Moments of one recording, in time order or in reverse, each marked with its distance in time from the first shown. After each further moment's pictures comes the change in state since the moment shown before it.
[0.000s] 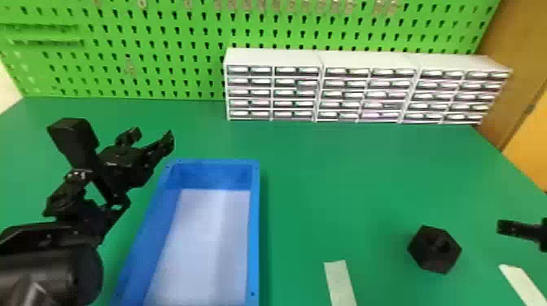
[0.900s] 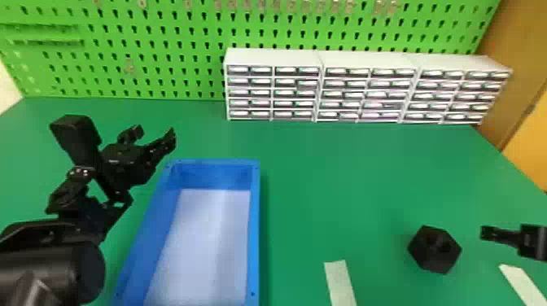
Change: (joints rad) left arm -0.009 0.000 -0.008 0.002 -0.002 0.000 0.000; right arm -0.035 0.058 0.004 0.131 0.032 -0.078 0.001
